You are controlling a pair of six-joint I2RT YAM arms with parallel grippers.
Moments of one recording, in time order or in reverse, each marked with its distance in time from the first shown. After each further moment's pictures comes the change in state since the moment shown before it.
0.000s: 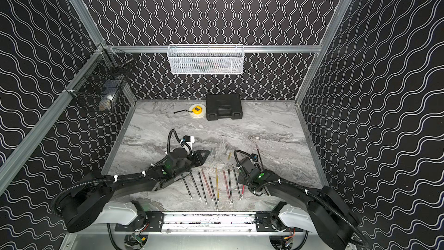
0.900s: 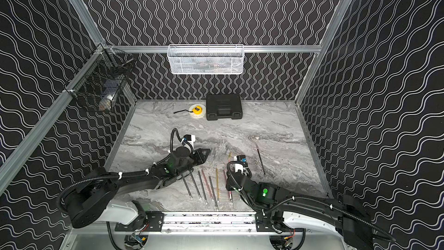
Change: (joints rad) left arm -0.006 0.048 0.034 0.002 -0.048 -0.003; right arm 0.410 -0.236 0.023 0.073 0.296 -0.006
